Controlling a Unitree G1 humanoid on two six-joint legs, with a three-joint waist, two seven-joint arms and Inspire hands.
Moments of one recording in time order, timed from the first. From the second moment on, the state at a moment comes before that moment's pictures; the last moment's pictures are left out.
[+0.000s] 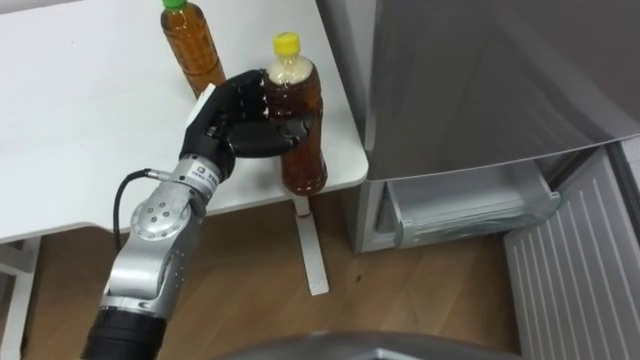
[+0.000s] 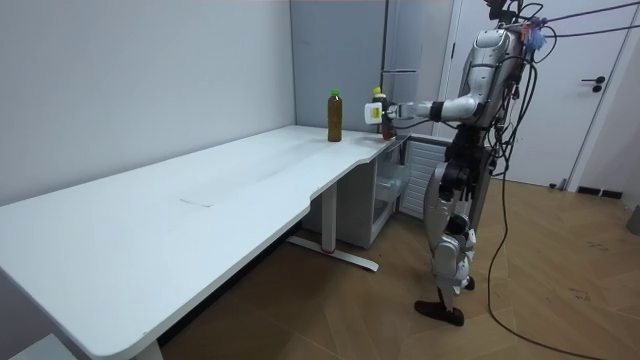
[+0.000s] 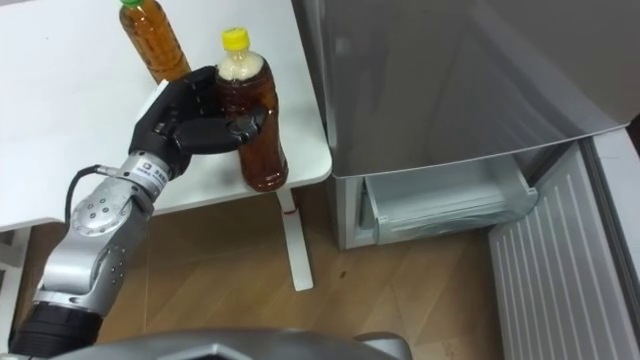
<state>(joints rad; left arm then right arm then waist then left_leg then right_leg) 0.07 0.22 -0.12 0.02 -0.26 0.09 -0.14 0.10 -0.22 0.09 1.35 -0.21 0.13 0.11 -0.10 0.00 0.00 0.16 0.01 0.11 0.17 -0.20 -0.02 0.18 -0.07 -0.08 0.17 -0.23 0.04</state>
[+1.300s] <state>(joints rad) 0.09 0.25 -0.17 -0.10 -0.34 0.03 -0.19 0.16 -0.22 0.14 0.51 -0.12 0.01 0.34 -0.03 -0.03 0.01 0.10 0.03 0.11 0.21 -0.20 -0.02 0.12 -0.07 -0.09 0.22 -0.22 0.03</state>
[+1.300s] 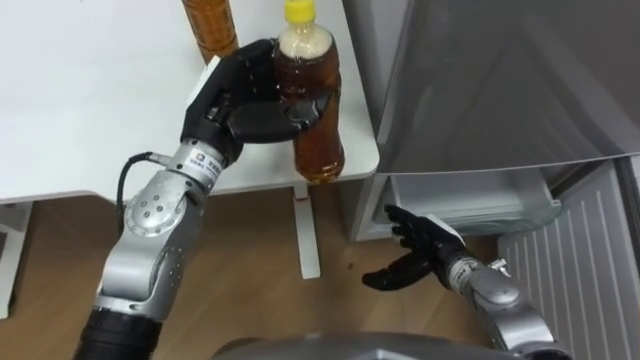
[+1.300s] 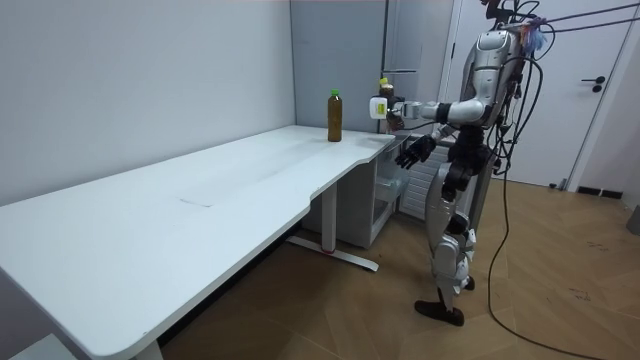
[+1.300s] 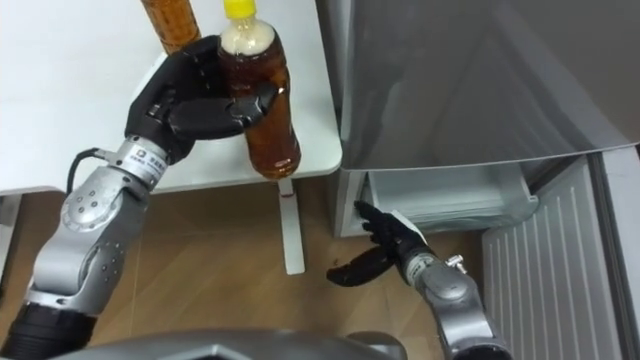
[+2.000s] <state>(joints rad) 0.16 0.27 -0.21 0.02 -0.32 0.02 -0.26 0.18 -0.23 0.20 0.39 0.09 0.00 0.54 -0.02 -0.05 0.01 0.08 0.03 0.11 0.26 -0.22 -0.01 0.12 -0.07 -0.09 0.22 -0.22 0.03</state>
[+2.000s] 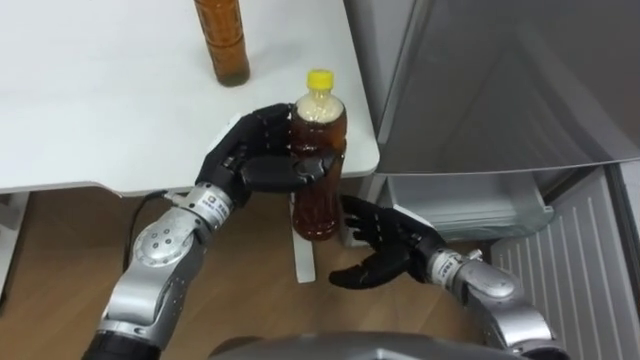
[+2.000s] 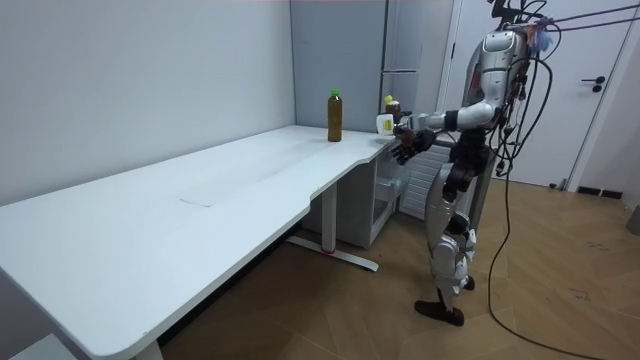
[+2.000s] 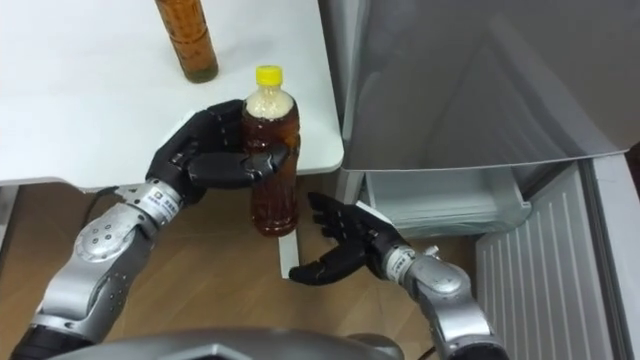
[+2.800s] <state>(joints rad) 0.17 0.30 -0.28 0.19 -0.32 0.05 -0.43 0.19 -0.27 0.28 0.35 0.55 0.07 0.70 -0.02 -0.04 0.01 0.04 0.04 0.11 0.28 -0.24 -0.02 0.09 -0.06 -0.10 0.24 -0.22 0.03</state>
